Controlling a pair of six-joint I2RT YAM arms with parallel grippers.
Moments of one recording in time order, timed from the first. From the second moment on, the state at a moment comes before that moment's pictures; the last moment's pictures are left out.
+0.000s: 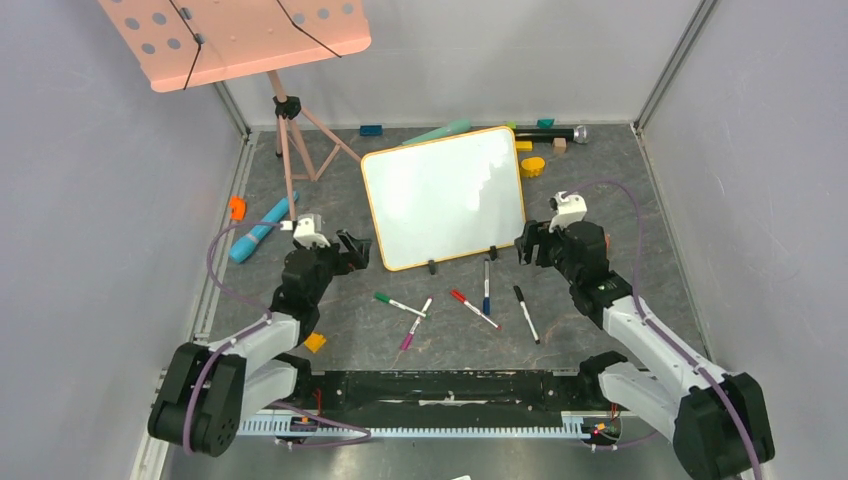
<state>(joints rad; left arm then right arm) -0.28 1.06 0.18 0.66 -0.01 -0.45 0.35 0.97 0.49 0.05 0.06 0.17</state>
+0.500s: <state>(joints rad) -0.15 1.29 0.16 1.07 0.30 -0.46 0.42 1.08 0.53 -0.14 -0.04 0.30</state>
